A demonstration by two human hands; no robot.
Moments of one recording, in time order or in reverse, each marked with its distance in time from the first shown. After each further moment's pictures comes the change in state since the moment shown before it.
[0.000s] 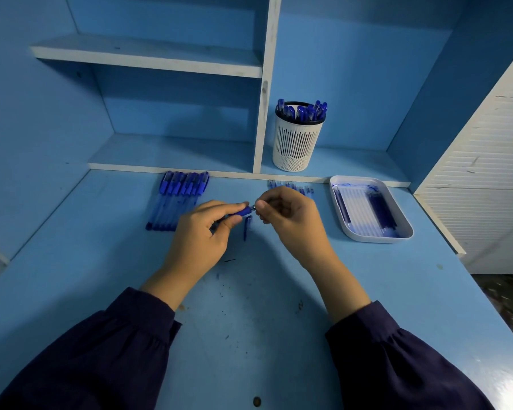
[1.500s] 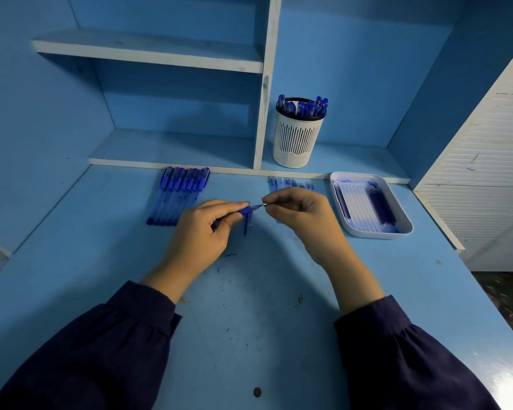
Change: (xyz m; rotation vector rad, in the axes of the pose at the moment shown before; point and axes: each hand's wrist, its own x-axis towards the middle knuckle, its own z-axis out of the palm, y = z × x) left_hand -0.003 -0.001 -0.002 0.005 -0.051 -0.017; right_hand -0.005 -0.003 -0.018 0.127 -0.029 0.152
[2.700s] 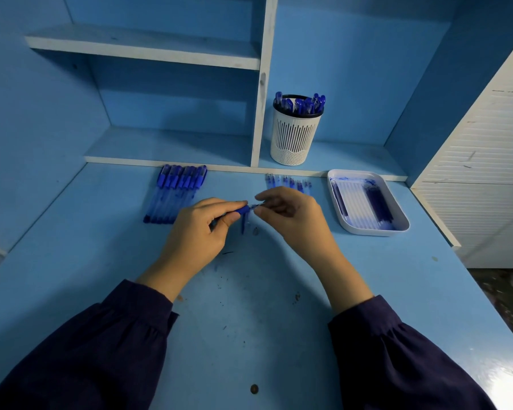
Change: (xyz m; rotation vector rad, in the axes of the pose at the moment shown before) left_hand 0.000 0.001 -0.001 0.040 -0.006 0.050; right_hand -0.005 0.003 0.010 -0.249 0.024 -0.126
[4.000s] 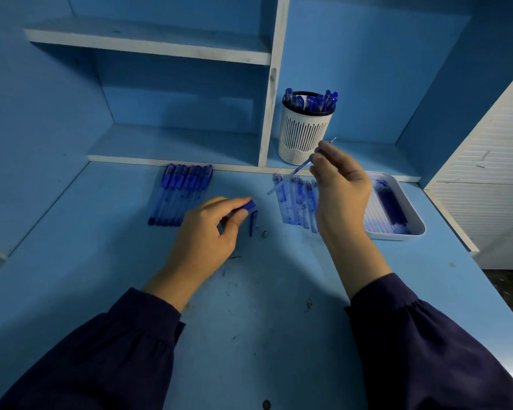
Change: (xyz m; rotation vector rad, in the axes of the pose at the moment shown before) left_hand 0.001 0.003 0.001 0.041 0.018 -0.066; right_hand 0.045 0.000 -0.016 0.661 0.542 0.067
